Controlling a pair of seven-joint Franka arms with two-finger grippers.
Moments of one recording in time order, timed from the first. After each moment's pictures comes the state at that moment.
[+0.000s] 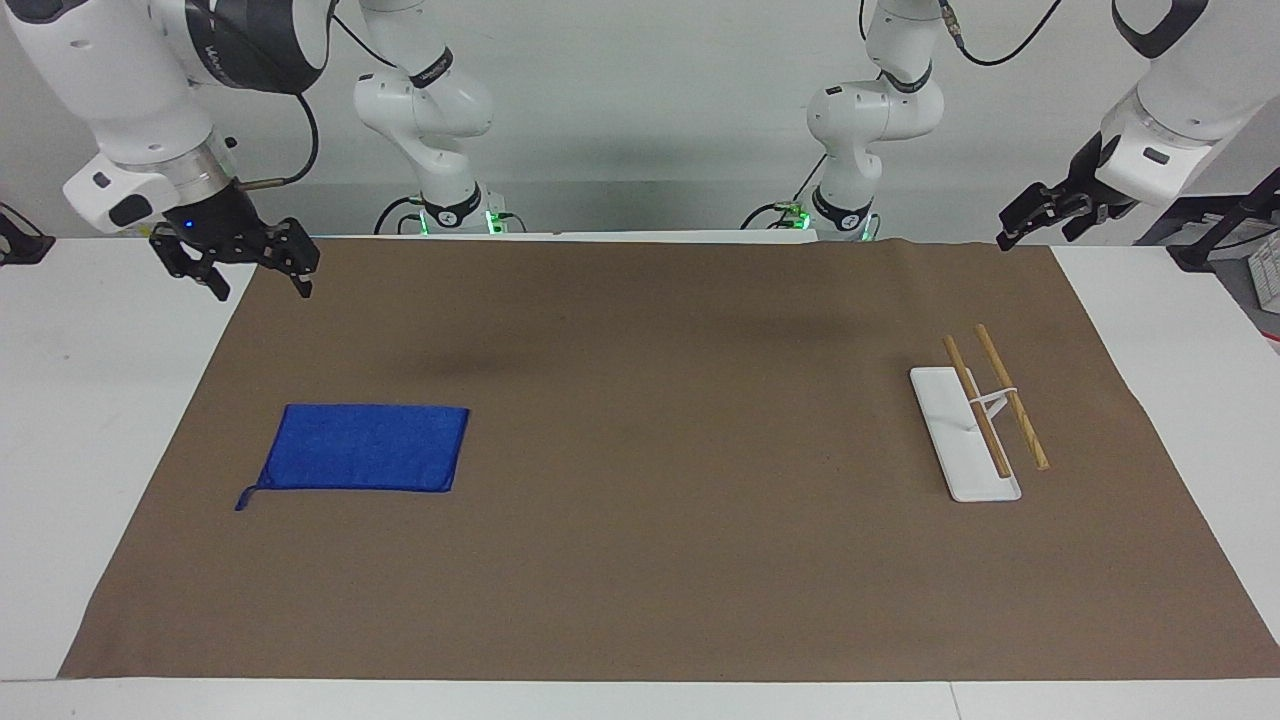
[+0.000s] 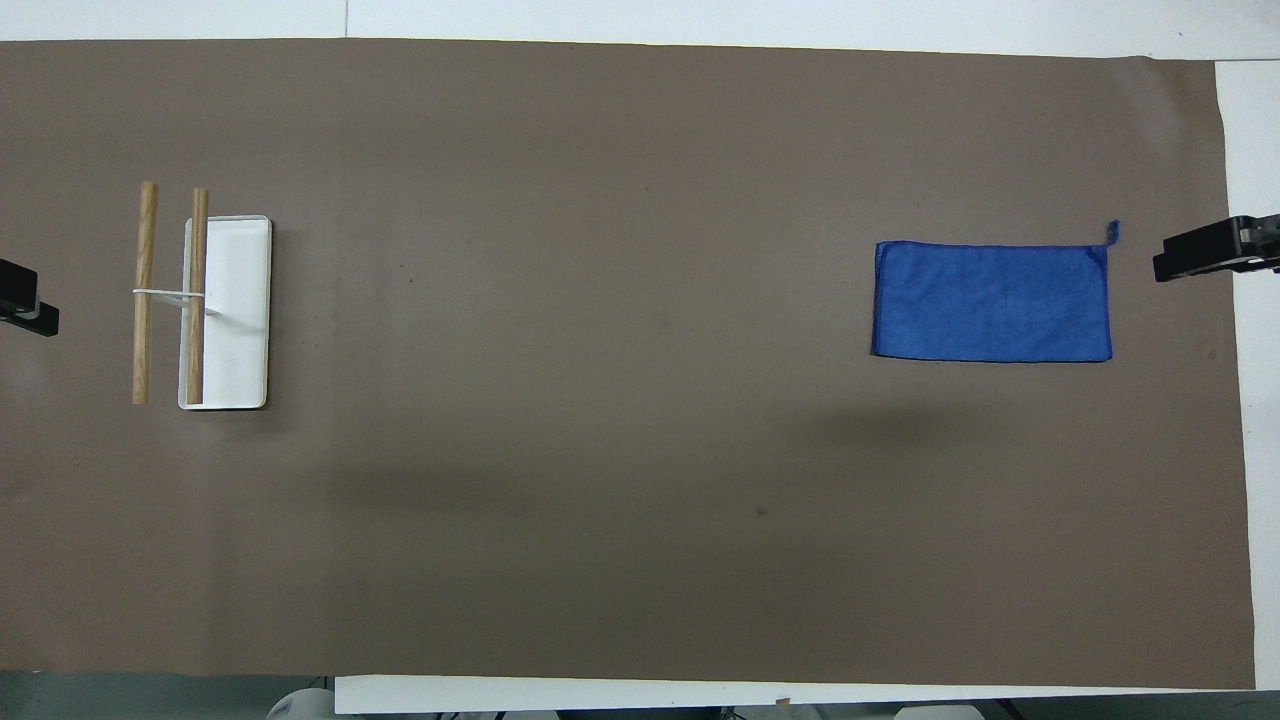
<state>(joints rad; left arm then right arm) 0.01 -0.03 -0.04 -1.53 -0.03 1.32 -0.11 -0.11 -0.01 0.01 -1.63 -0.03 1.63 -0.15</state>
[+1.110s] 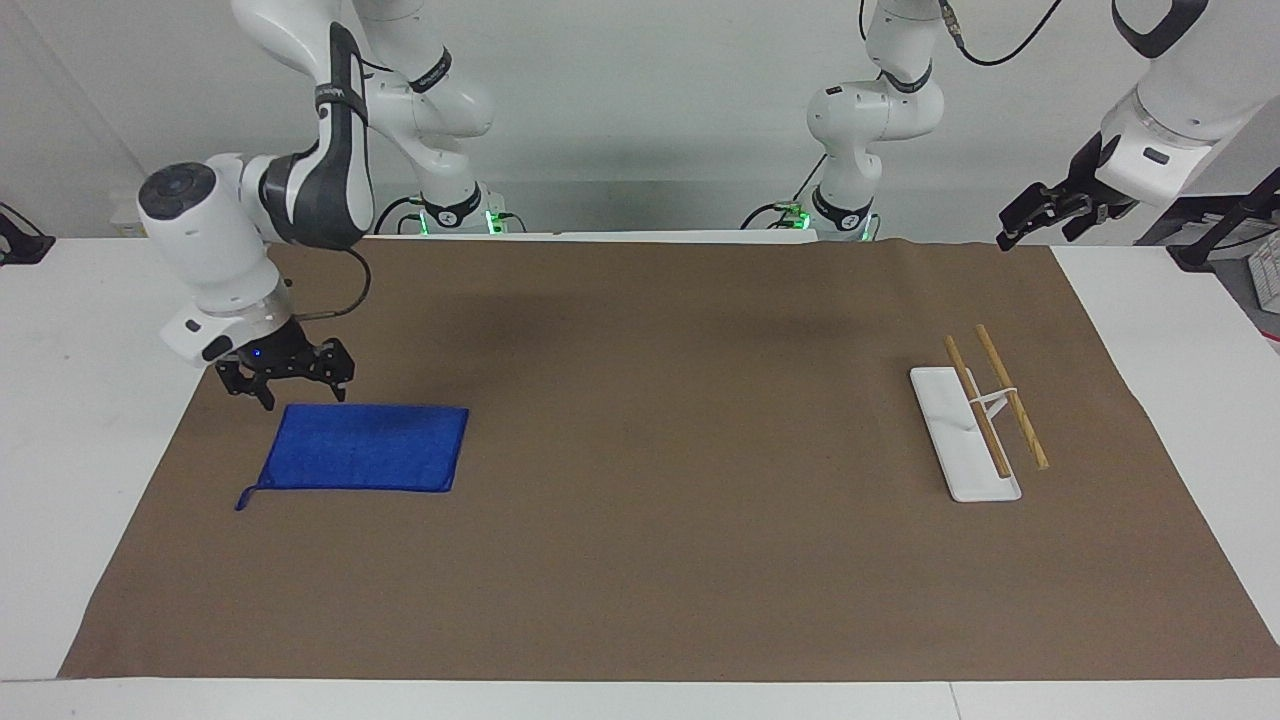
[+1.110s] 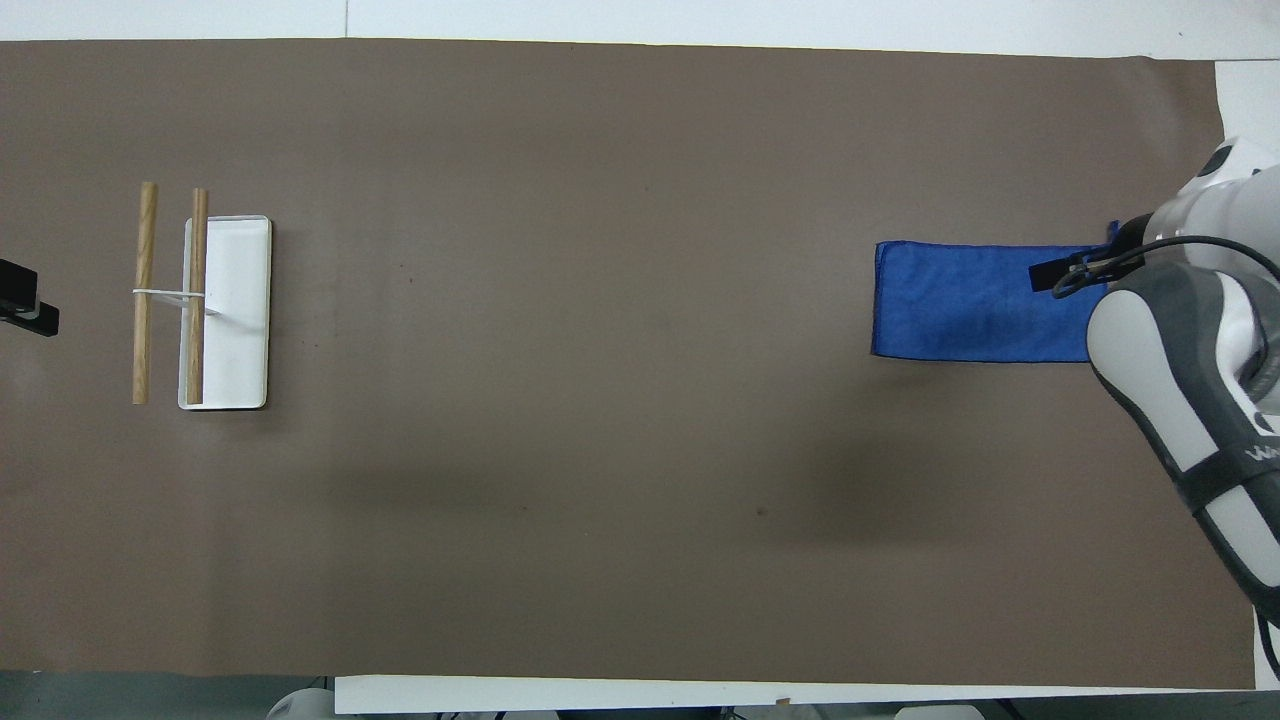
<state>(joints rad) 0.01 -0.03 -0.04 -1.53 -0.03 1.32 -0.11 -0.14 0.15 0.00 -2.05 -0.03 2.29 -0.30</state>
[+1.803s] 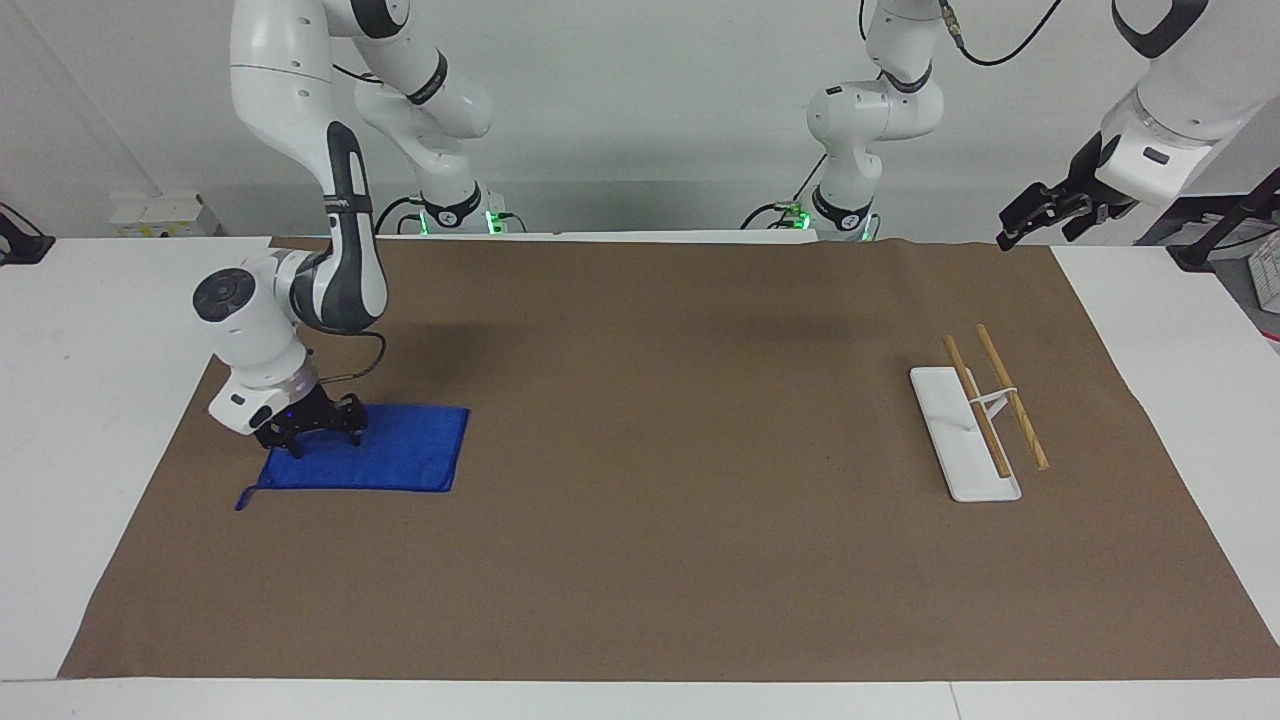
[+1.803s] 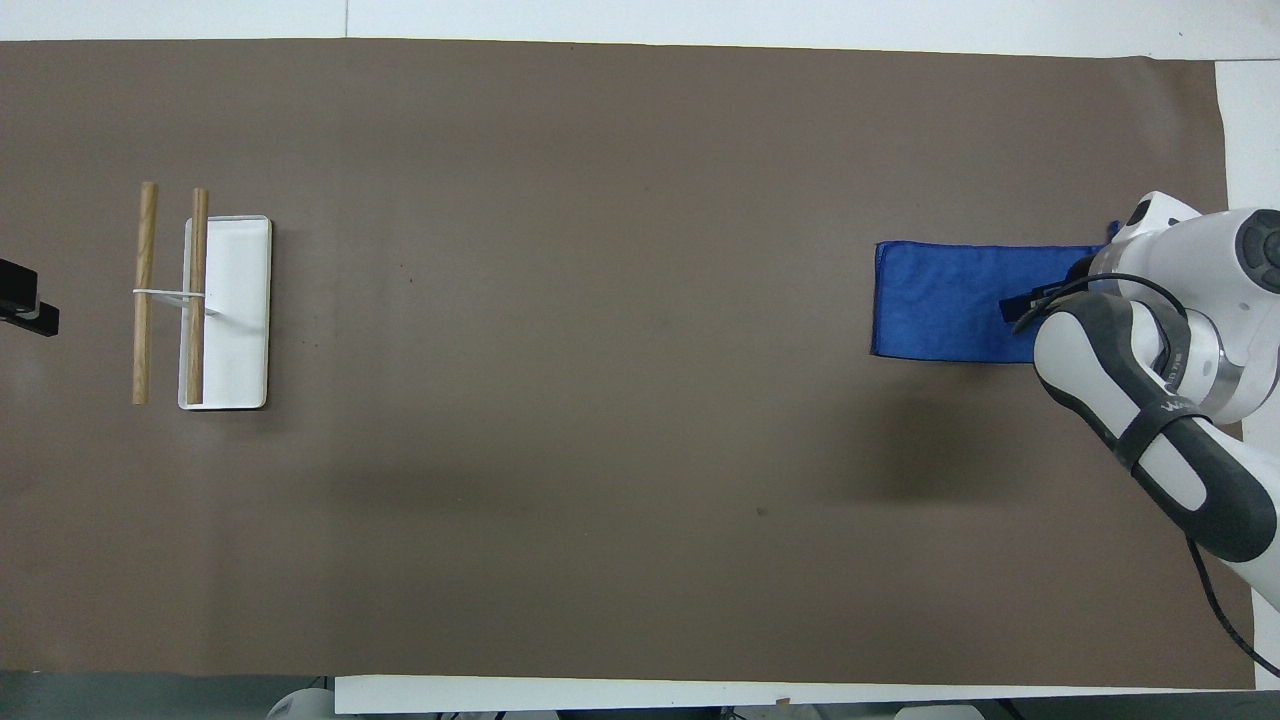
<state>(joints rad) 0.01 -0.03 -0.04 -1.53 -0.03 1.32 -0.11 -0.19 0.29 0.00 -2.12 -0.03 2.49 -0.42</state>
